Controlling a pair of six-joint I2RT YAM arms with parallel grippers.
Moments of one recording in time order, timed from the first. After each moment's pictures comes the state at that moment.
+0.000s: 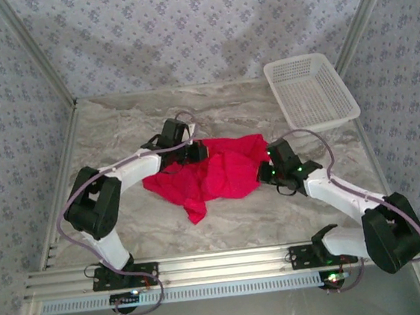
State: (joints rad) left arm -0.57 1.75 1.10 -0.17 0.37 -0.54; right arm 0.47 1.20 0.60 -0.34 -0.02 0.70
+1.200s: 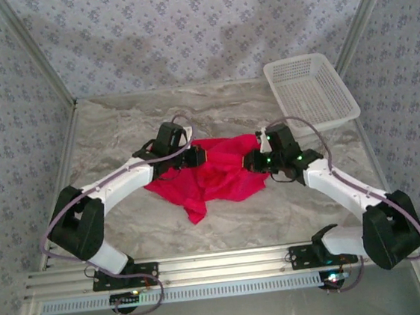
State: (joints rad) left arm -0.61 1.56 1.03 -0.24 0.31 -0.51; right arm 0.45 1.24 0.73 -0.28 -0.38 0.63
